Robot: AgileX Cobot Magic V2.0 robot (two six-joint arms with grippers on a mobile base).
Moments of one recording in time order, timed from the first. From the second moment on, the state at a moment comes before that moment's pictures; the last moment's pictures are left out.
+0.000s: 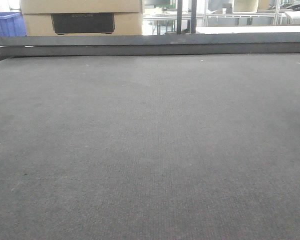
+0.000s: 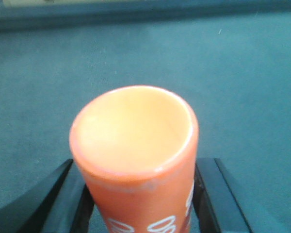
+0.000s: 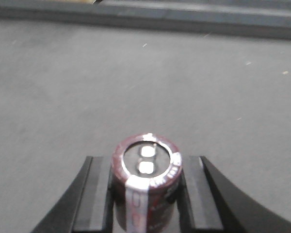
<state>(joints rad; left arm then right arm) -0.31 0.69 -0.91 0.02 0.67 0.00 0.11 0.67 -0.69 0.19 0.44 -0.16</state>
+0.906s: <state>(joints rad) -0.31 0.47 -0.87 0.03 0.75 0.00 0.14 0.39 -0.69 0.19 0.47 -0.16</state>
